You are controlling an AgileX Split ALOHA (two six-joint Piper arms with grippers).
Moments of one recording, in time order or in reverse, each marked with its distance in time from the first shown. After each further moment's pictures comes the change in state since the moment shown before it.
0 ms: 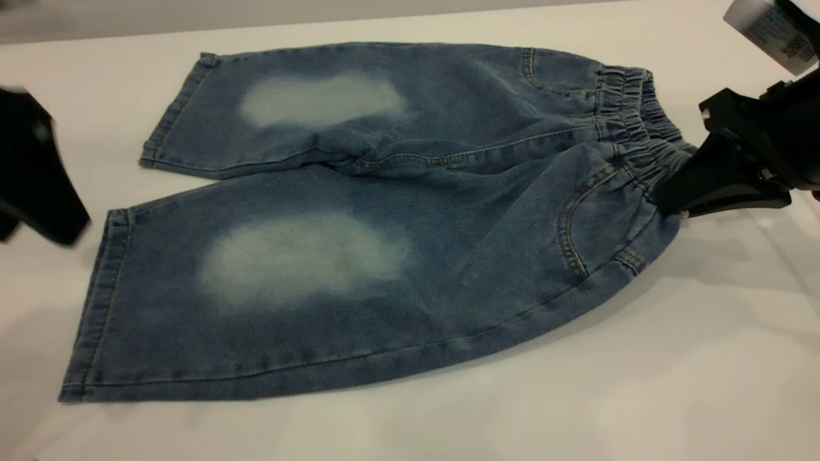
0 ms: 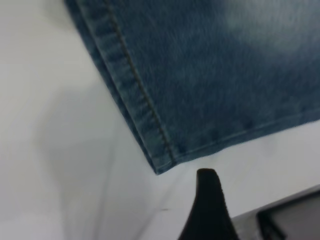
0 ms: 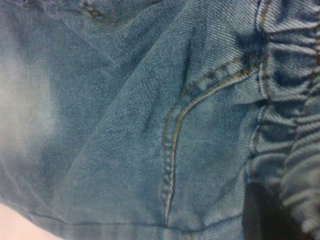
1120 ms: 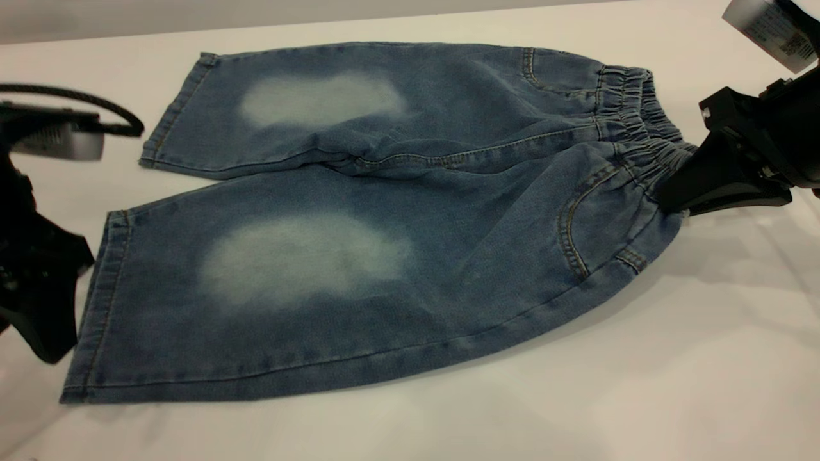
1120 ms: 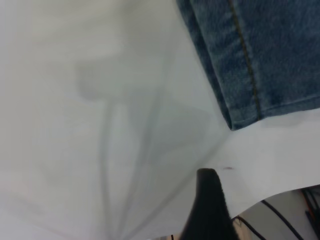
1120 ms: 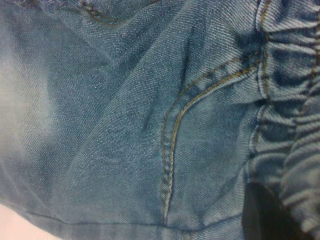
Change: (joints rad) left arm -0.054 0.243 -0.001 0.248 0.020 -0.255; right arm 0.000 0.000 -0.009 -0.018 -0.002 0.012
